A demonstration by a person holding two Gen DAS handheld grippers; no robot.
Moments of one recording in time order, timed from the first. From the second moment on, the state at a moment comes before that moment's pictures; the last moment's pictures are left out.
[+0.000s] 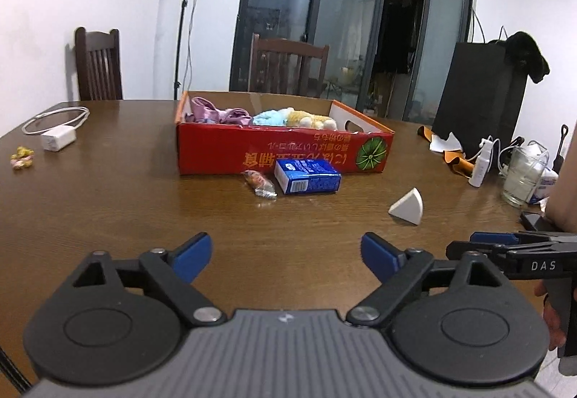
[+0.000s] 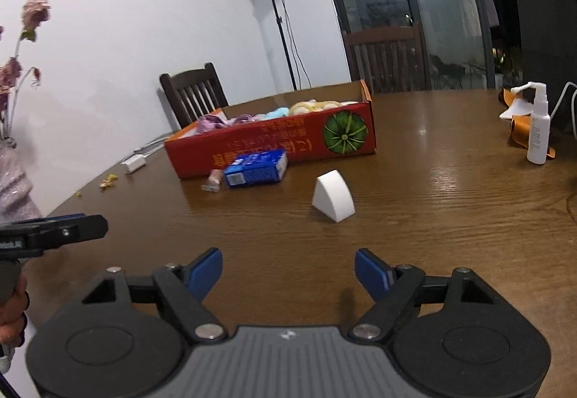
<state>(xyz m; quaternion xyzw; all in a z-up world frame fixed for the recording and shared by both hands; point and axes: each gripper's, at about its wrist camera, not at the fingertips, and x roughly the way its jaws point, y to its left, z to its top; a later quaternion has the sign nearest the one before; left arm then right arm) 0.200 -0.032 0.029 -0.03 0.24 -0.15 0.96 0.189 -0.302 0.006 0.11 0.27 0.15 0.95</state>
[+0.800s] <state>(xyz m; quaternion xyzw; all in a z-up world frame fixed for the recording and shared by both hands) 0.381 -0.046 -0.004 -0.06 0.32 -0.15 0.94 0.344 -0.304 -0.004 0.17 0.30 0.21 0.91</state>
